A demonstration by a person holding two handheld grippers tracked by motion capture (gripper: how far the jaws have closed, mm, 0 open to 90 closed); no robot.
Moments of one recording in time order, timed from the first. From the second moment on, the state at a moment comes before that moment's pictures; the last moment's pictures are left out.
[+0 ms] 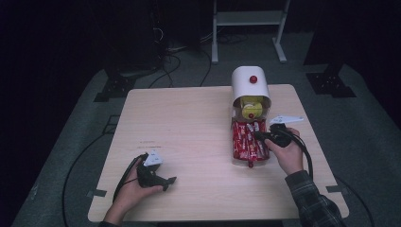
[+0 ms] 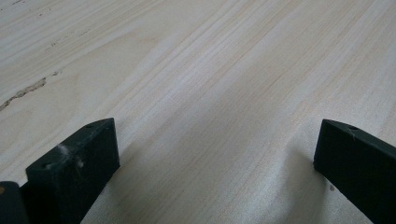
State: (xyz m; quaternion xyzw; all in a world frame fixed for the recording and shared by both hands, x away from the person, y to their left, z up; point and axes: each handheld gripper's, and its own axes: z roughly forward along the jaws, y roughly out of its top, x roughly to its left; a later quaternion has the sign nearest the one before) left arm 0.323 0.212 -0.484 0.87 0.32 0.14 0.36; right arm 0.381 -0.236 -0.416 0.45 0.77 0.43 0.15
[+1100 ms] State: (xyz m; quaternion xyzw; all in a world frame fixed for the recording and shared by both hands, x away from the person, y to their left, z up) left arm 0.323 0.212 -0.484 0.86 0.32 0.14 0.36; right arm 0.364 -0.254 -0.395 0.45 0.76 0.44 0.16
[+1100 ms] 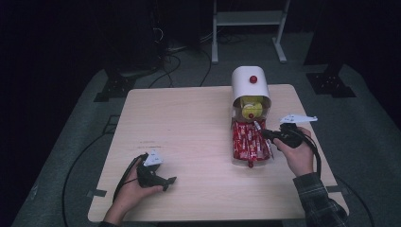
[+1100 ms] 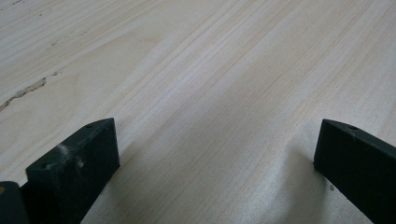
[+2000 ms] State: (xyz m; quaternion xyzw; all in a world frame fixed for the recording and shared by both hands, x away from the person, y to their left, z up) left arm 0.323 0.212 -0.484 0.87 0.32 0.14 0.36; right arm 0.354 -0.282 -0.388 0.47 0.74 0.44 0.19
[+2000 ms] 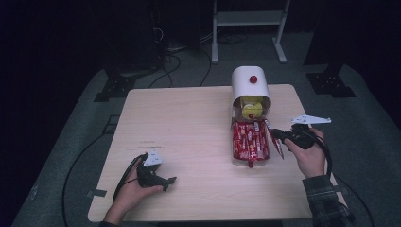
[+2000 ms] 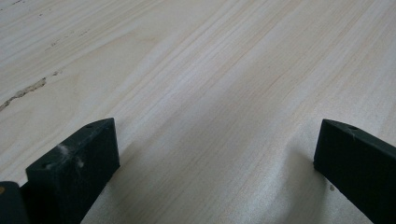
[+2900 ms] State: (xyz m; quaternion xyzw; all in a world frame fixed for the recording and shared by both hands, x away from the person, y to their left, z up) left arm 0.323 0.212 -0.484 0.87 0.32 0.14 0.36; right arm 0.354 -0.320 -0.397 0.51 0.72 0.43 0.20
